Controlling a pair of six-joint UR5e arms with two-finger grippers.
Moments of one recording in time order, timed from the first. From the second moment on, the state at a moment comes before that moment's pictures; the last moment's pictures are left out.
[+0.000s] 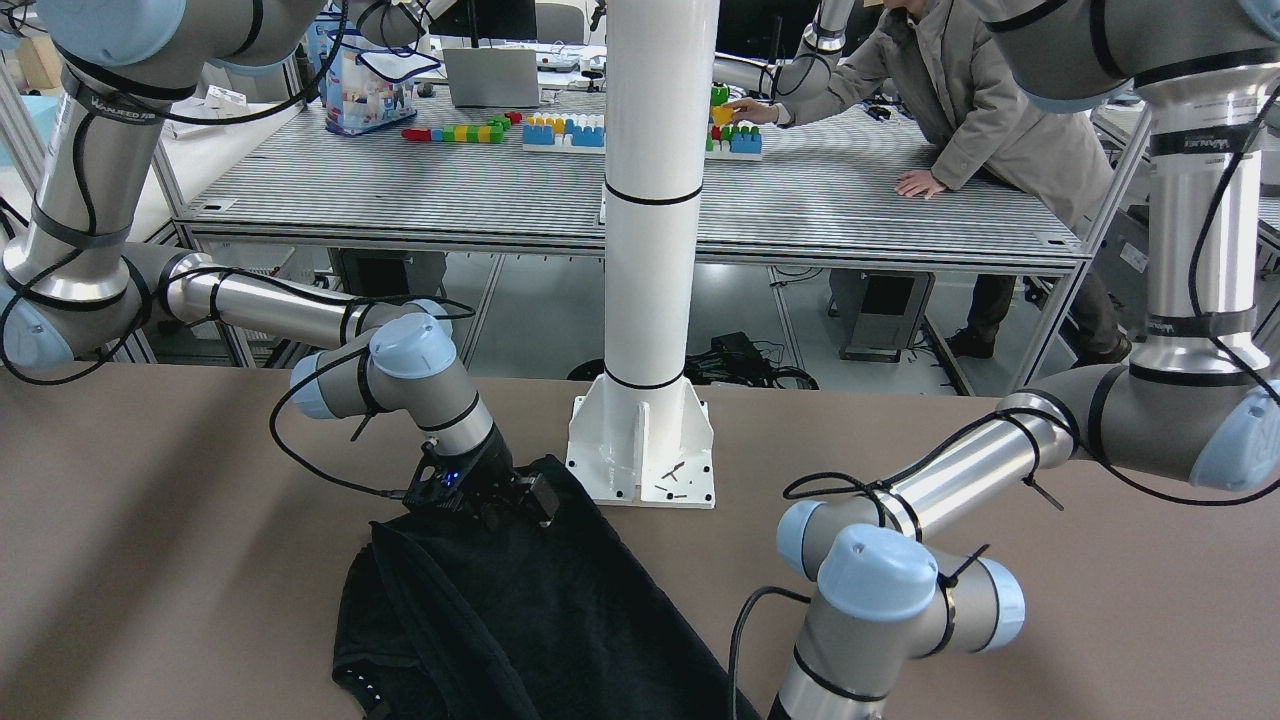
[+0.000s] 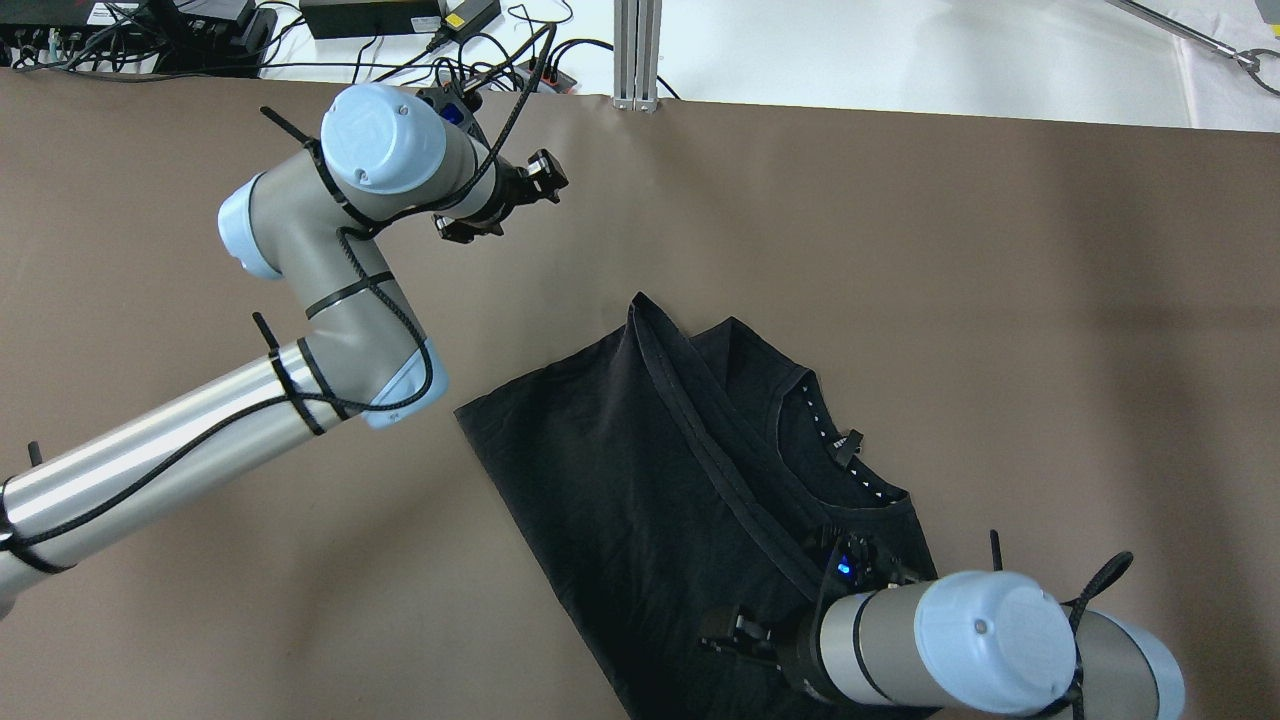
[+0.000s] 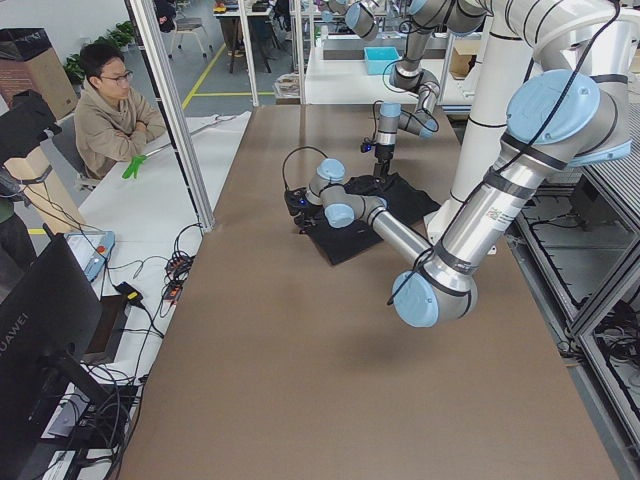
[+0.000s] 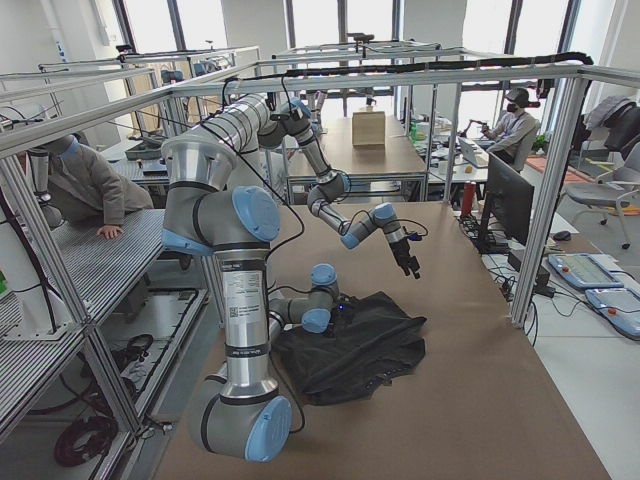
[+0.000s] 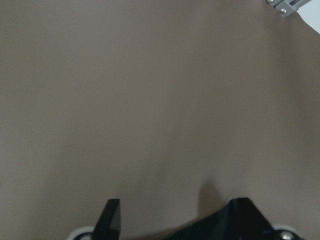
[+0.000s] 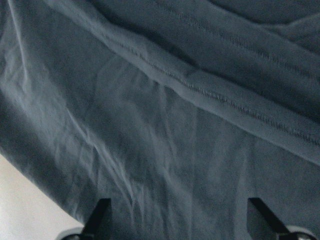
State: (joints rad) left arm -0.73 -2.24 -1.55 -2.03 -1.75 -1.63; right arm 0.42 -1.34 2.05 -1.17 1.80 1.79
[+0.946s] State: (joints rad) left arm -0.55 -2.04 -1.65 -2.03 -1.64 -1.72; right arm 0.60 -1.30 1.86 -0.98 1.66 1.78
